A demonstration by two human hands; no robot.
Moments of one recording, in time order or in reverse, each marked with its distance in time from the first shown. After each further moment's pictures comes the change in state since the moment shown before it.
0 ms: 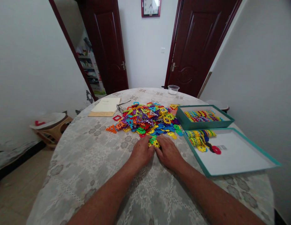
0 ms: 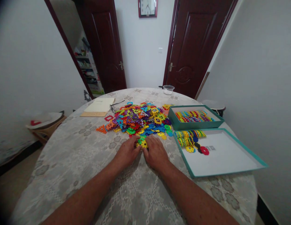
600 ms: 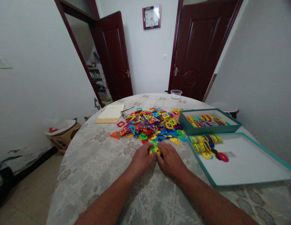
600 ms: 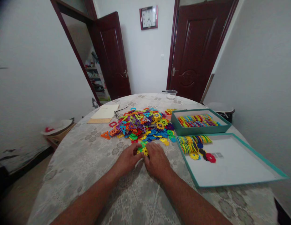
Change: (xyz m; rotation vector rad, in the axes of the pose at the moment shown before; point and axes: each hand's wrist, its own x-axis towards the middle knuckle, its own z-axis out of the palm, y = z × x) left_hand -0.002 0.000 -0.005 -0.143 -0.024 -0.134; right_hand 0.000 -0.008 -0.002 0.083 0.007 -0.011
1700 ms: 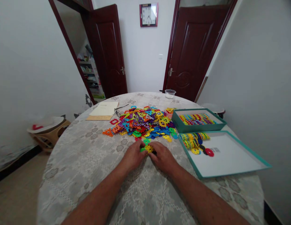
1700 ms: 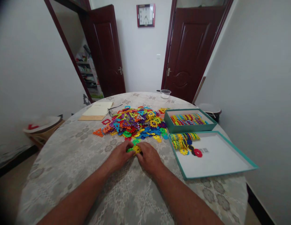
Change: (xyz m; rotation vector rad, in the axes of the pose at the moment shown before) left_hand 0.004 -0.015 -0.002 0.076 -0.022 0.044; right_hand 0.001 -0.001 -0.007 0.245 0.014 -0.038
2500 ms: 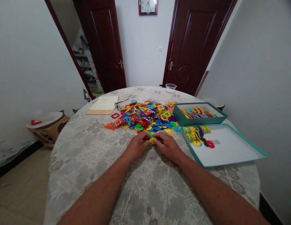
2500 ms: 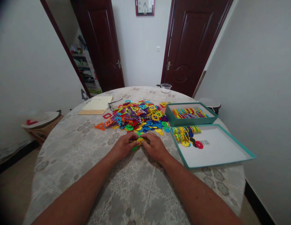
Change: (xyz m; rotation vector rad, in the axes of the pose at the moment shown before) left_hand 0.005 0.001 -0.003 -0.287 -0.088 0.147; right_hand 0.006 0.001 -0.019 0.126 0.044 0.021
